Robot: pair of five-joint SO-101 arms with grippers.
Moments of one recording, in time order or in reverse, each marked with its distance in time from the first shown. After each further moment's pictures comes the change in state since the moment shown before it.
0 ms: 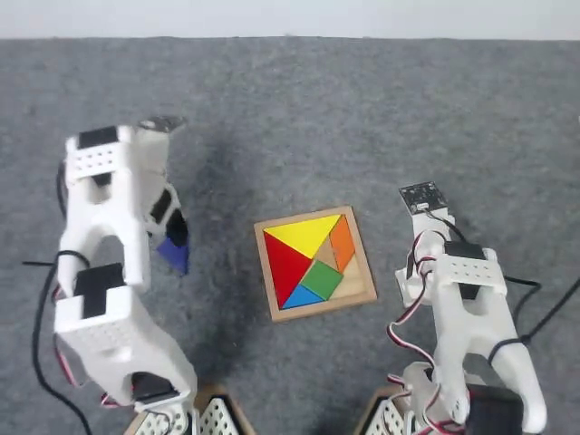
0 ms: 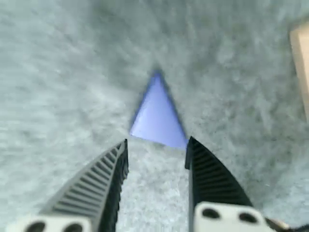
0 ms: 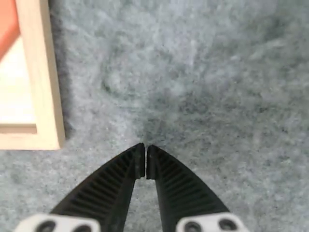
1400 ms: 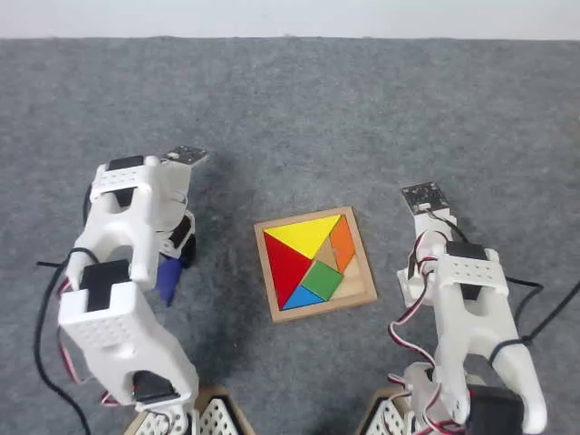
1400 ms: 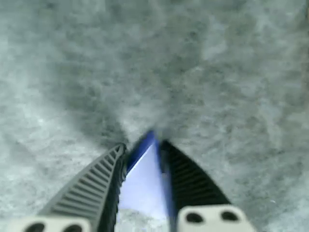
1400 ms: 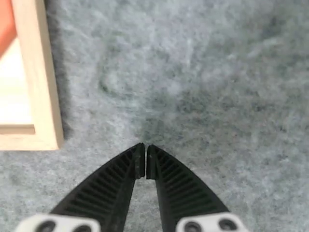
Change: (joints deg) left arm 3.2 3.4 11.6 -10.0 -0.4; right arm 0.5 0.0 0.0 0.0 0.1
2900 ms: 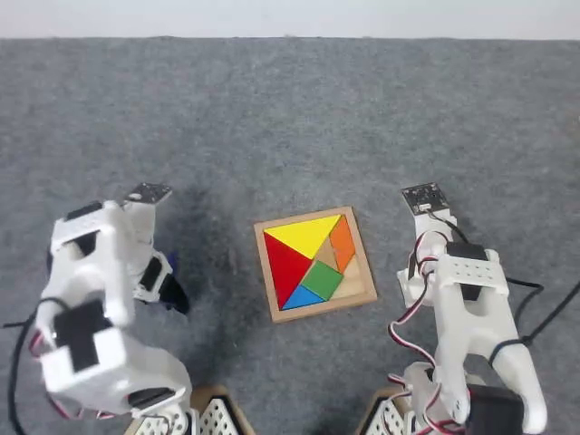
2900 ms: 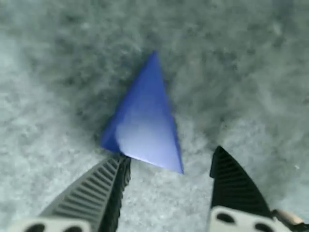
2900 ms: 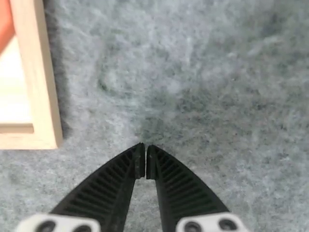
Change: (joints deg) left arm -12.6 -13.4 20.6 -6.6 -5.8; right arm 0.2 0.0 0.2 0.0 0.0
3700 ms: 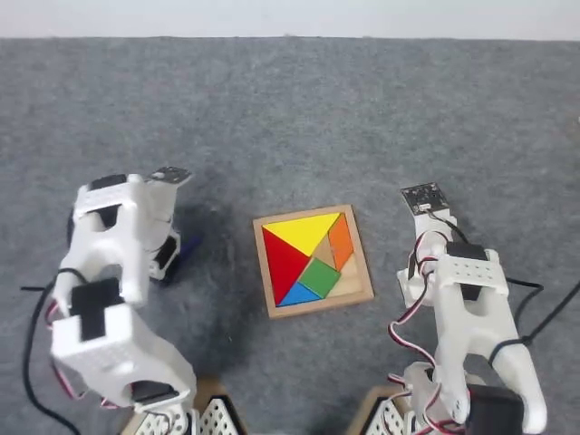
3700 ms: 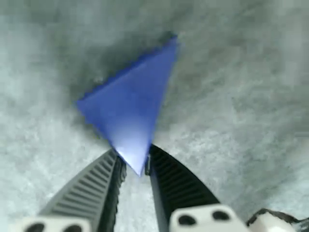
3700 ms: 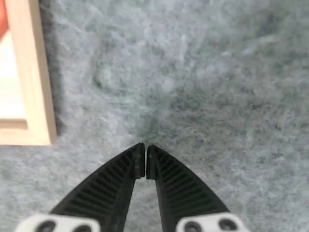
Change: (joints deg) left arm 10.1 1.6 -10.2 6.5 2.3; right arm 0.0 0.0 0.0 0.0 0.0
